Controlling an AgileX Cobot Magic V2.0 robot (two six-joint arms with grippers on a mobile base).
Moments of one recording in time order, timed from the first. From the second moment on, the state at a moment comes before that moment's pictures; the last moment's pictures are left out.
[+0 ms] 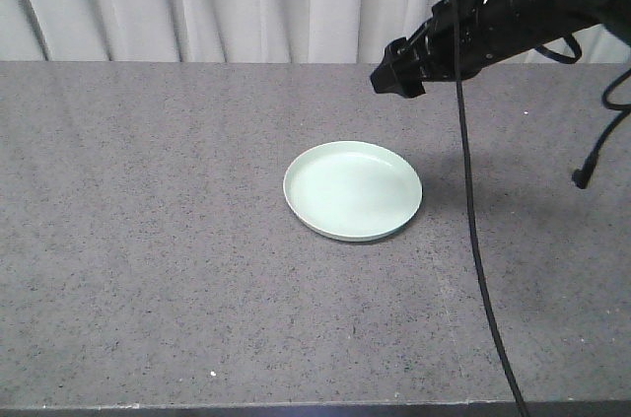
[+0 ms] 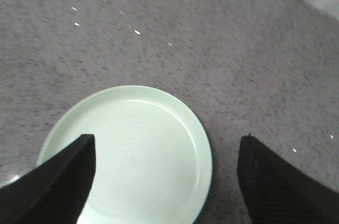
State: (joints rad) left arm 0.04 -0.01 0.02 0.02 0.16 -0.08; right arm 0.22 1.81 -1.74 0.35 0.84 -0.53
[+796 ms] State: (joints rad) left arm 0.04 -0.01 0.02 0.02 0.16 -0.08; right arm 0.22 2.21 -1.98 0.15 0.97 -0.33
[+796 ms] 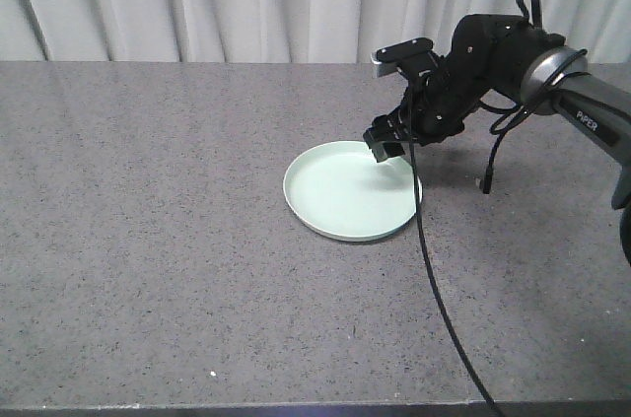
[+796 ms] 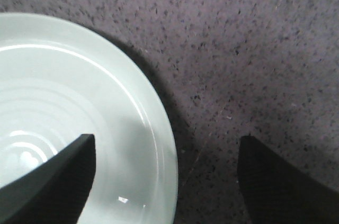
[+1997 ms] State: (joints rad) left arm 0.04 -0.01 0.02 0.02 0.16 -0.08; right arm 0.22 2.24 -1.99 0.12 1.10 -0.29
